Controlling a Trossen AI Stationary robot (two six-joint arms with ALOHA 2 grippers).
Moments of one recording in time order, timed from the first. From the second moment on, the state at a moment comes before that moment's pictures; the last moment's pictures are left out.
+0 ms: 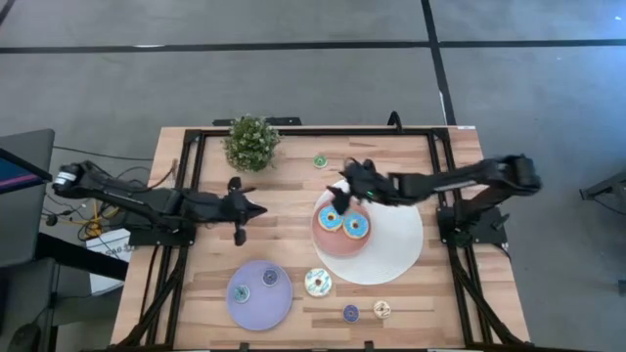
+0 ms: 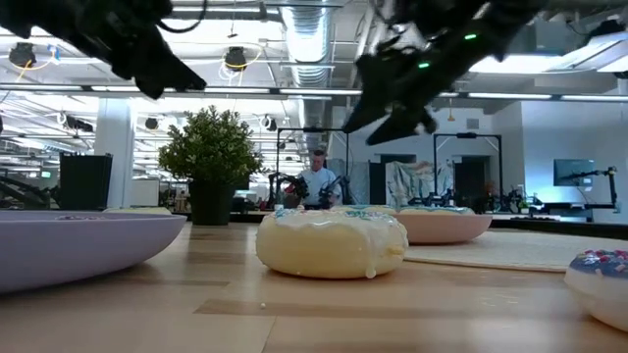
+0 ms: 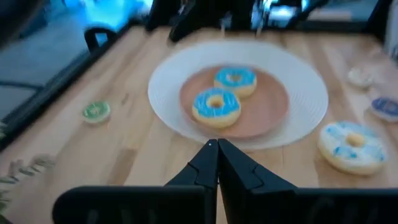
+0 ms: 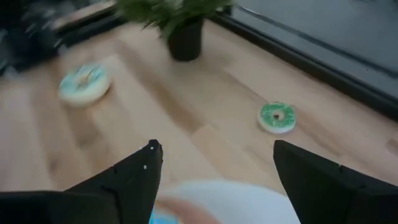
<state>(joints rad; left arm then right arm) -0.18 0.80 0.43 0.01 -0.37 -0.12 -0.07 1.49 0.83 0.05 0.42 0.39</state>
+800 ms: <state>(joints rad) -0.18 0.20 0.36 -0.31 -0.29 -0.05 -0.23 2.10 1.53 -0.52 0.29 0.83</state>
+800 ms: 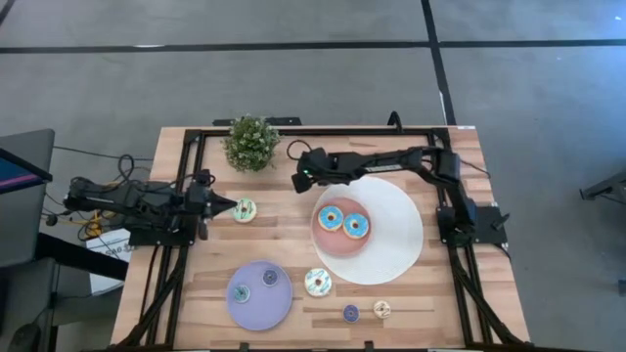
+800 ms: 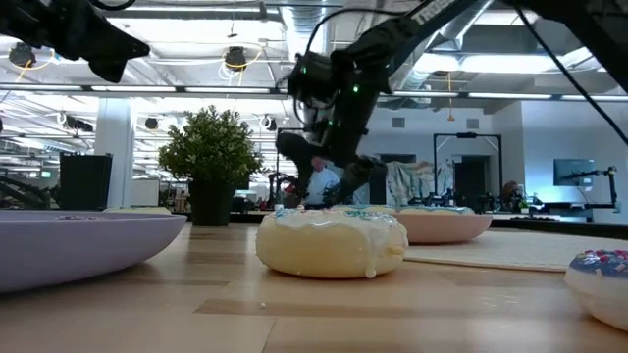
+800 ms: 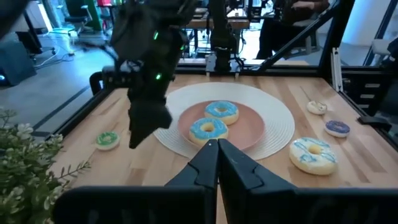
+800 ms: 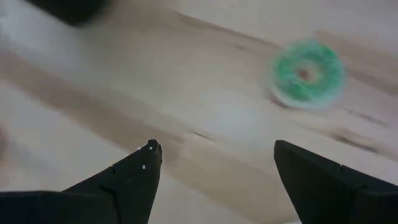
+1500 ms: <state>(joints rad) -0.18 0.19 0.36 -0.38 -0.27 -0.06 -0.37 2.18 1.57 -0.53 0.19 0.89</state>
